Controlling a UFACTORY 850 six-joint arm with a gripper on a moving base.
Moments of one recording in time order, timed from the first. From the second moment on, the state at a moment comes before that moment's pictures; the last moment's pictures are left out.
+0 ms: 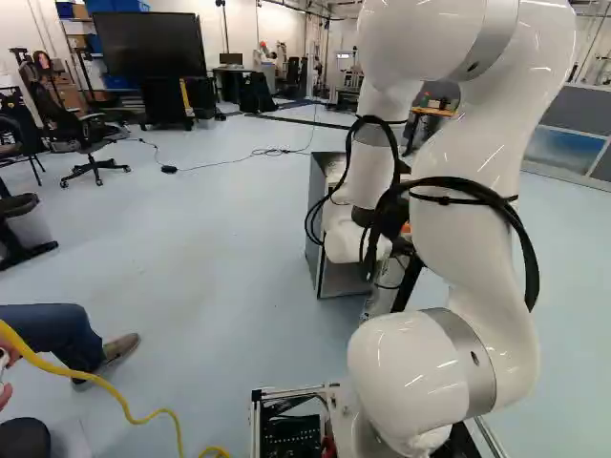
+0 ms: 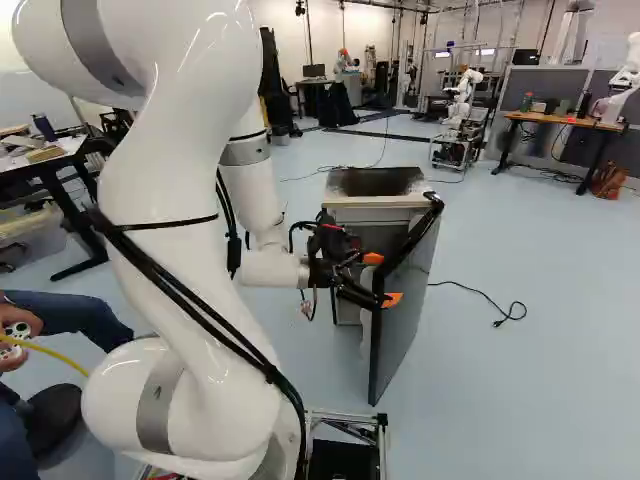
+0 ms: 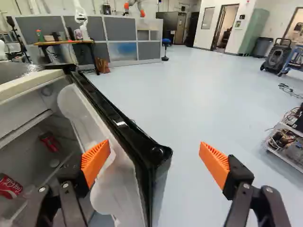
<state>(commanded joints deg) 0.3 -22.1 -21.1 76.7 74.7 0.0</state>
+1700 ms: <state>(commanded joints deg) -17.2 -26.0 -33.5 82.0 76.1 0.0</state>
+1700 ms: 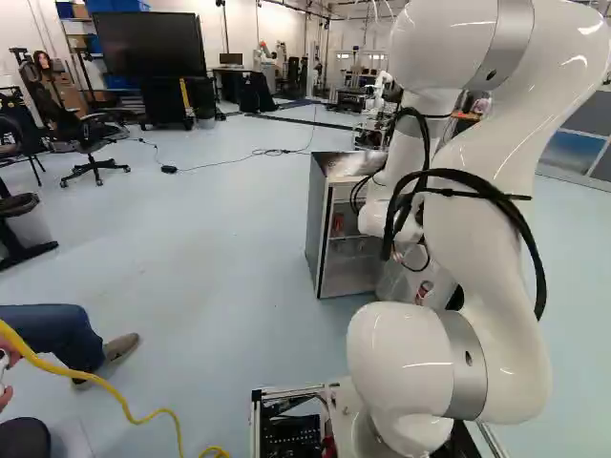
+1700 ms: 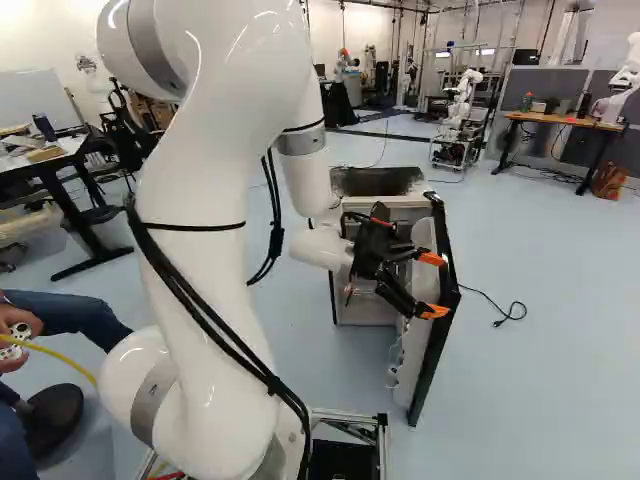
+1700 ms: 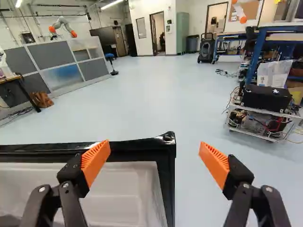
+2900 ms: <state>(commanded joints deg) -30.2 -36.7 -52.3 82.0 76.1 0.0</state>
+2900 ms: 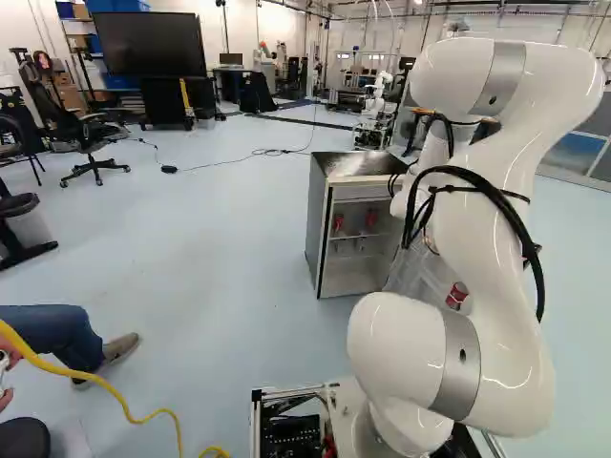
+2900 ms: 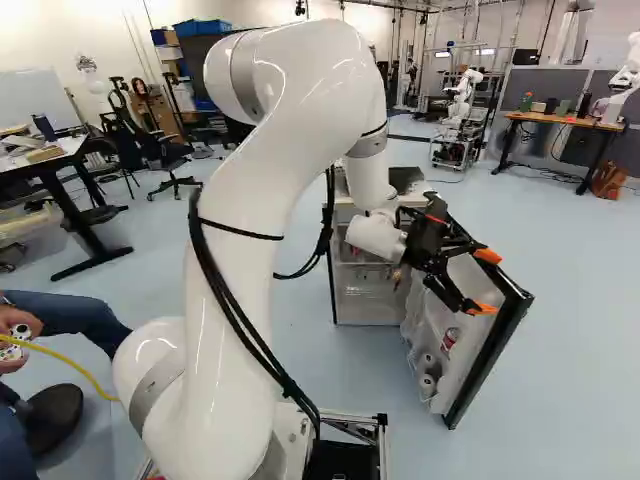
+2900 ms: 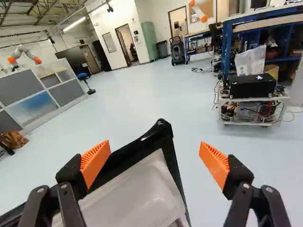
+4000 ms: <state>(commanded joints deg) -27.4 -29.4 -39.9 70.5 78.8 0.0</state>
